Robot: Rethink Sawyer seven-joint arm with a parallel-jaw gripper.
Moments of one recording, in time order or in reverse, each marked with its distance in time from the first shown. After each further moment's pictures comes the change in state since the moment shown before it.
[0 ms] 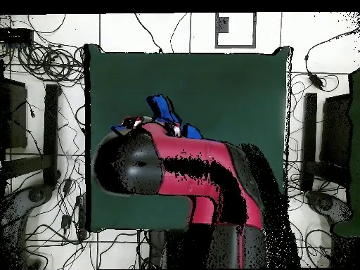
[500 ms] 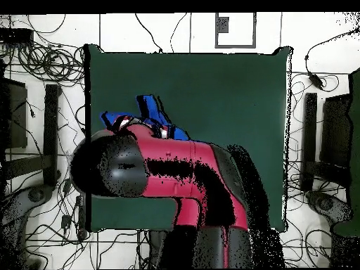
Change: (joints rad) arm 0.036 0.002 -0.015 0.001 0.038 -0.001 0.095
